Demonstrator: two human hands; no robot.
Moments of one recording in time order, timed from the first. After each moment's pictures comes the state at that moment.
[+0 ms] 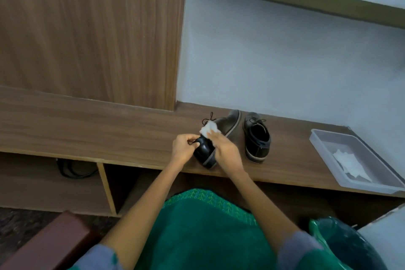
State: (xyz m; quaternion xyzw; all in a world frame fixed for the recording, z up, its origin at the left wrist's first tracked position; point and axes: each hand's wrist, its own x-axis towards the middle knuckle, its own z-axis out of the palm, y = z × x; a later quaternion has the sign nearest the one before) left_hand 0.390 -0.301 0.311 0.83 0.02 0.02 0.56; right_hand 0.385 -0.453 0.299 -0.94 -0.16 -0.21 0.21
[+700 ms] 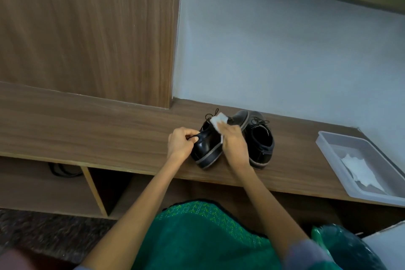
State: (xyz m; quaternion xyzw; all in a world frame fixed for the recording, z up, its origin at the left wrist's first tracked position) left_hand 0.412 -0.317 0.320 0.85 0.03 0.07 0.53; right_hand 0.425 -0.483 0.302 -0.94 -0.13 -0.26 0.17
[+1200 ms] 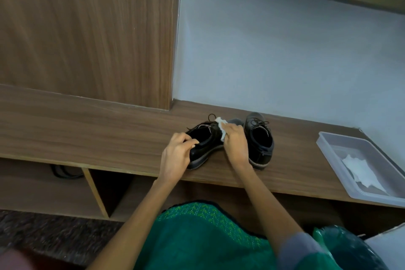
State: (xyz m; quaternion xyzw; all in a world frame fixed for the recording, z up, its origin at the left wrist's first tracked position) left_hand 0.389 -0.305 0.292 0.89 -0.15 0.28 0.34; right_hand 0.440 -0.490 0.301 -0.95 -0.05 -0.22 0.22
